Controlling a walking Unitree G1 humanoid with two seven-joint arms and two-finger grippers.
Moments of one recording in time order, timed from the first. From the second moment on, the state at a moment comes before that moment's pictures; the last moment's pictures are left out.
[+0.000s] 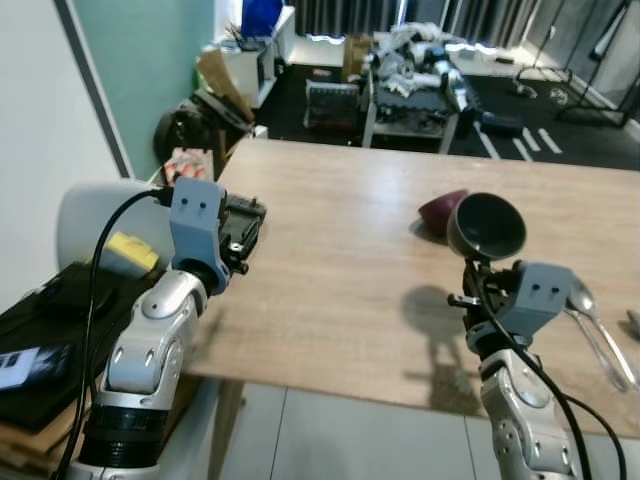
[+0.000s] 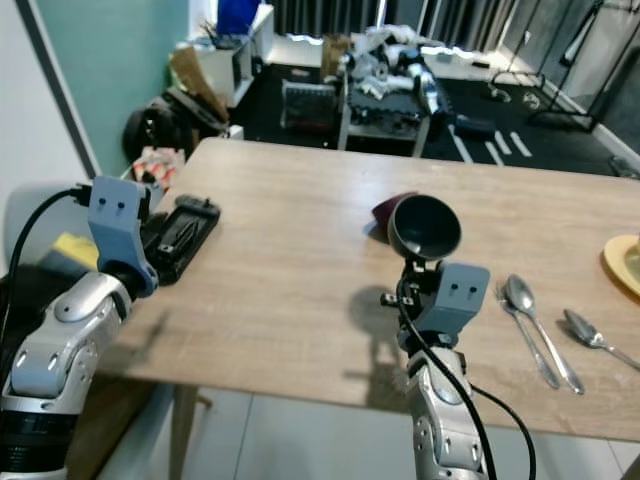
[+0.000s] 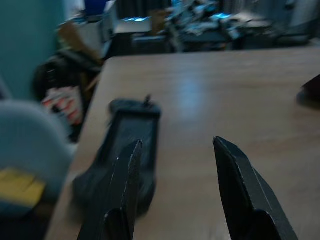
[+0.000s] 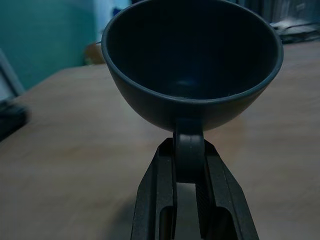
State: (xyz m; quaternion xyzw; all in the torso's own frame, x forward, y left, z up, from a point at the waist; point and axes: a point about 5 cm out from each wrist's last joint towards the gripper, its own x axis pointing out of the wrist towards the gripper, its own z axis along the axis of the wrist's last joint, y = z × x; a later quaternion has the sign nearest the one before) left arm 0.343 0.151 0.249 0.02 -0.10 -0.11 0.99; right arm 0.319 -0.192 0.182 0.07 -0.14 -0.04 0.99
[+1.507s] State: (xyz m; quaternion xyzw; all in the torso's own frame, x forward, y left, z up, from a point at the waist) left arm 0.345 0.150 0.248 0.02 -0.10 -0.11 0.99; right arm 0.318 -0.193 0.178 0.08 -0.13 -0.04 0.99
